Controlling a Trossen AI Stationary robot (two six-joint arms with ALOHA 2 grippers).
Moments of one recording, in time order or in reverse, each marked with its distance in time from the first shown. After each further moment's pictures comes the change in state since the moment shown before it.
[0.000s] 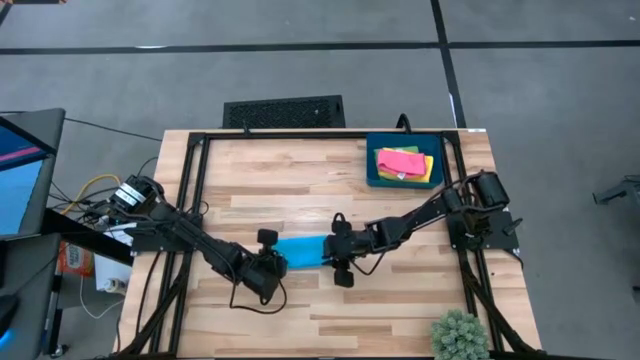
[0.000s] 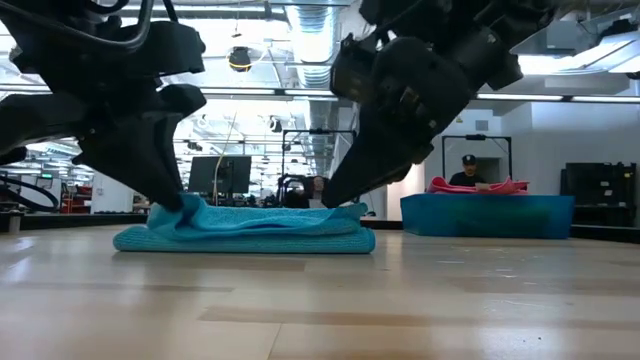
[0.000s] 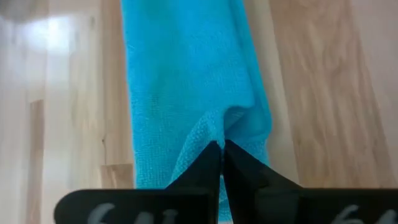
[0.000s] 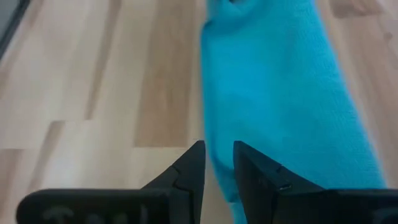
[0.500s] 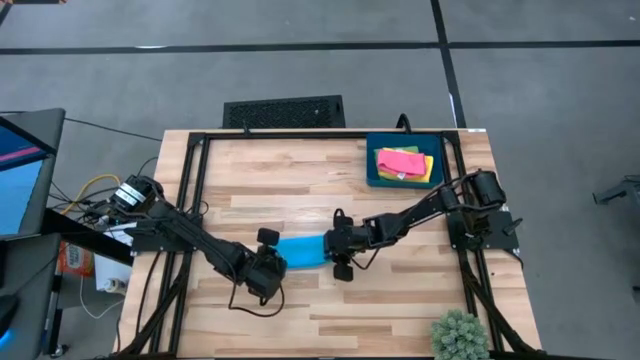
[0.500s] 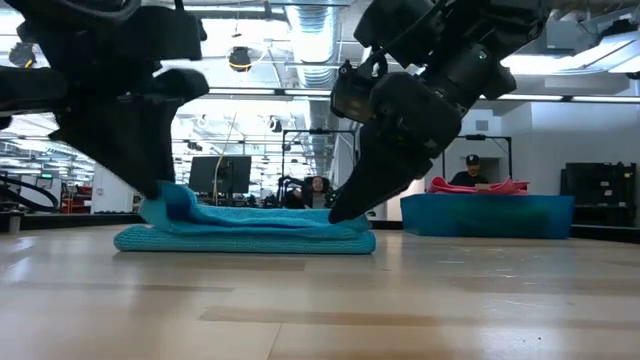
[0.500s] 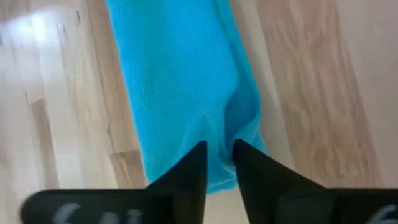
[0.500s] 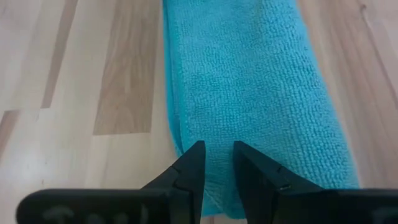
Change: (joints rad) left arm 0.008 0.000 0.108 -0.214 0.076 0.058; right arm -0.039 0.020 -0.004 -0.043 0.002 -0.010
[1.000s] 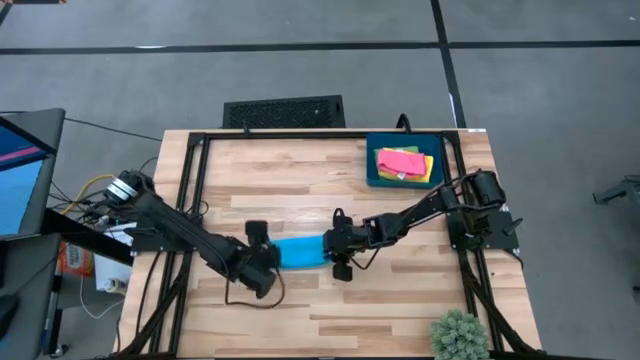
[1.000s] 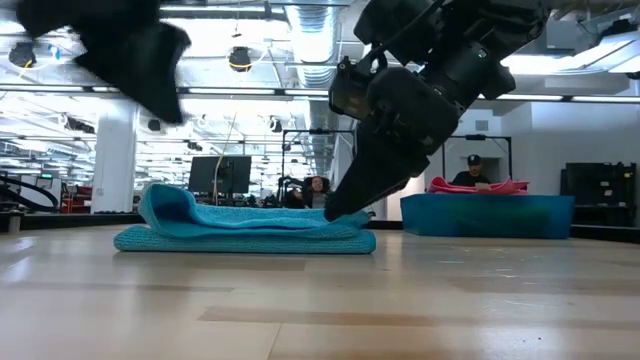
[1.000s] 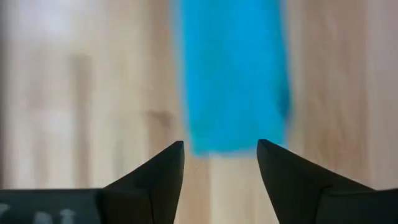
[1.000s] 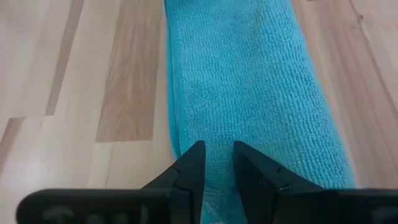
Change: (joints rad) left arm 0.004 -0.063 0.115 -0.286 0.002 -0.201; right arm 0.000 0.000 0.000 0.016 0.001 0.000
